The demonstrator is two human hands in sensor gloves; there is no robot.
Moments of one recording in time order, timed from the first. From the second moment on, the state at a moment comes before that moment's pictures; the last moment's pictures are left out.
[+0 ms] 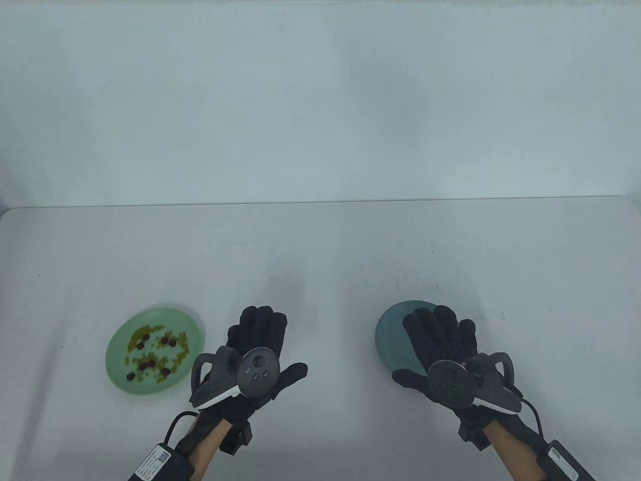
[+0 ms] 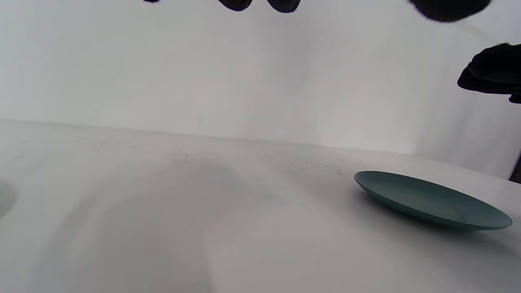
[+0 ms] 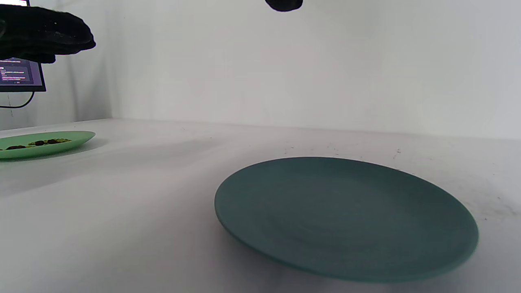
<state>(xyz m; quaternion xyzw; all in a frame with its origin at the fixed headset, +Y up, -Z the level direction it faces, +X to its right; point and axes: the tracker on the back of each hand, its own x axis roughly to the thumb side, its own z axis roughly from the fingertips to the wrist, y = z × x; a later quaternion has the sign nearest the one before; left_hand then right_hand) -0.149 -0.662 -0.307 -0.02 -0.21 0.08 0.97 0.191 -0.664 -0.300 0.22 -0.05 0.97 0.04</state>
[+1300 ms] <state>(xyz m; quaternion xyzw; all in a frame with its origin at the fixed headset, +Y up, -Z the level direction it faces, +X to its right) -0.239 -0.615 -0.337 0.03 -0.04 0.09 0.99 0.193 -0.665 -0.302 0.21 -0.05 0.98 0.04</state>
